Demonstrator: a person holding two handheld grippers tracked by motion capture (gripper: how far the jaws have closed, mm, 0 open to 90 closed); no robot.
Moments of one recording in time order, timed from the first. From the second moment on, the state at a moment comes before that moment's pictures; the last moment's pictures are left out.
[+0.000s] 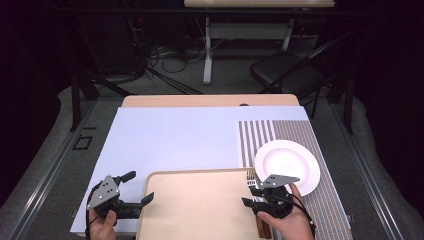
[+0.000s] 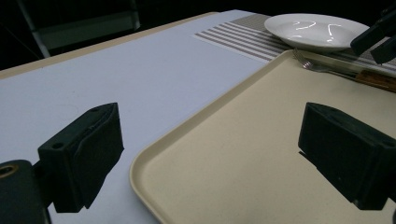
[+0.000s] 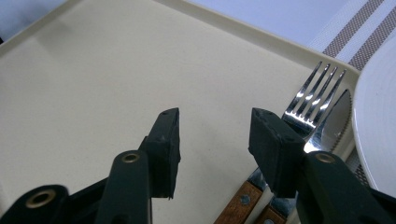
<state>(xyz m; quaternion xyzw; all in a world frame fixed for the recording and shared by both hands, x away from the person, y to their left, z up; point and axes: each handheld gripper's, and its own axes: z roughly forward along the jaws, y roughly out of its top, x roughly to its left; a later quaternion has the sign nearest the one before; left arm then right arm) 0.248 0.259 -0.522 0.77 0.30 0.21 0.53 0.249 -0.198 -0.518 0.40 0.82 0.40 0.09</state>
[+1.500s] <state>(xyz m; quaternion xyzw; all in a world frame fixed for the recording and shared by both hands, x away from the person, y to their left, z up) 0.247 0.260 -0.522 0.76 0.30 0.21 0.53 0.234 -0.276 -0.512 0.44 0.76 0.41 0.23</state>
